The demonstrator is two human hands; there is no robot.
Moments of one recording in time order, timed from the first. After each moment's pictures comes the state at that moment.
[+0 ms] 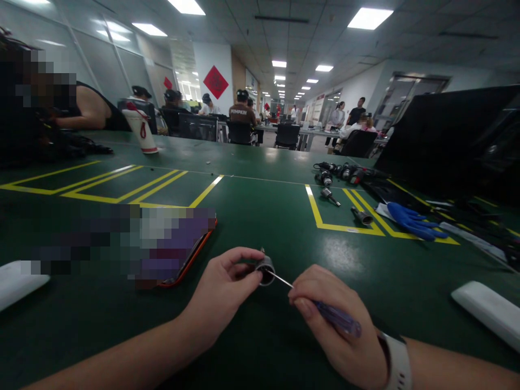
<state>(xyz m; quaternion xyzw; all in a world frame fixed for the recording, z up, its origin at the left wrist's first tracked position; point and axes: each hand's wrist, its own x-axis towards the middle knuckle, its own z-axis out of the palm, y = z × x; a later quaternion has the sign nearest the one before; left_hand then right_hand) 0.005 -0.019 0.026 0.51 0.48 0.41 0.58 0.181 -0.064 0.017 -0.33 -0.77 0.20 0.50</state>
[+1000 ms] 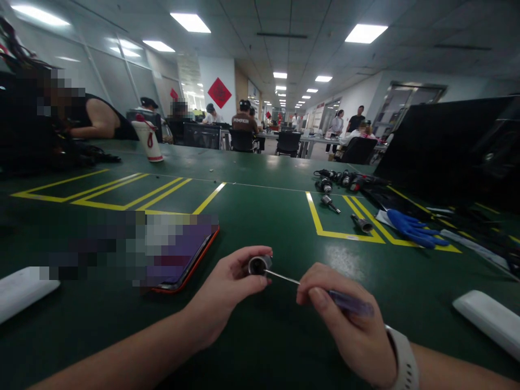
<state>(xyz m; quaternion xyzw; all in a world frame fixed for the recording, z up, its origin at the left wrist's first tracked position) 0.004 -0.015 0.035 0.52 0.42 0.41 0.62 0.186 -0.060 0.027 -0.34 -0.73 0.26 0.54</state>
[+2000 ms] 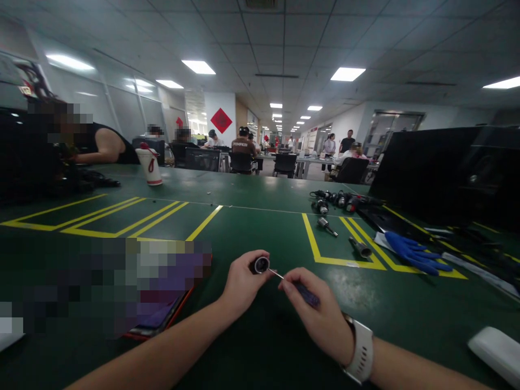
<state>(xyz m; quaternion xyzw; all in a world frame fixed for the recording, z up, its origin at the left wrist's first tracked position) 0.034 0.079 -0.024 0.66 0.41 0.50 0.37 0.186 -0.002 0.009 -0.47 -0.70 0.25 0.47</state>
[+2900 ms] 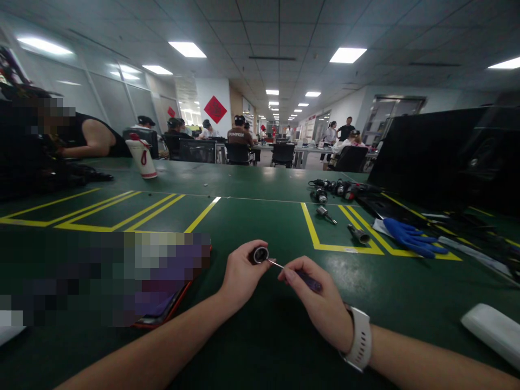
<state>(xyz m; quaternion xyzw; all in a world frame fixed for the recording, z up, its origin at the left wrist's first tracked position) 0.035 0.072 -0.022 0.66 0.42 0.50 0.36 0.185 -0.009 0.010 -0.49 -0.63 0.34 0.49</state>
